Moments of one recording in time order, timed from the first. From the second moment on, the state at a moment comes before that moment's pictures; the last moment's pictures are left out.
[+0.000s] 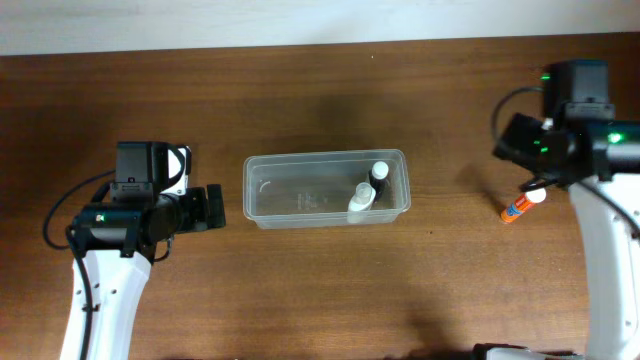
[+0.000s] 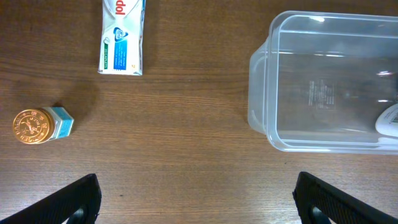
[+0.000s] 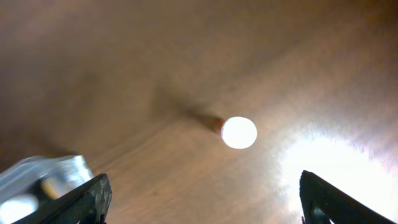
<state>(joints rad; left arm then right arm) -0.03 1.23 1.14 -1.03 0.03 -0.11 -0.12 1.46 1.60 -1.30 0.22 0.45</state>
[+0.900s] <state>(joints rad) -0.03 1.23 1.14 -1.03 0.03 -0.11 -0.29 1.80 1.41 -1.15 0.10 0.33</state>
